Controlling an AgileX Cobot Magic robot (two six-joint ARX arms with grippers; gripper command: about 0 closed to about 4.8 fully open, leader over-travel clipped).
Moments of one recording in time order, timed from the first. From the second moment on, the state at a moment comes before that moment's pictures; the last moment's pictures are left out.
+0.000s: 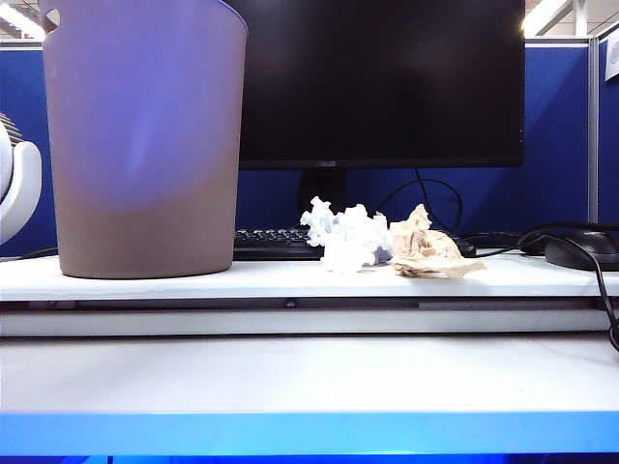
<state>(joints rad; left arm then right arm) -0.27 0.63 0.87 0.03 0.54 -0.40 0.07 0.84 0.75 0.24 -0.64 0.42</state>
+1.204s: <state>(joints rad) -0.52 1.07 0.90 -0.22 0.60 -0.24 0.29 1.60 0.87 0.13 -0.47 0.10</state>
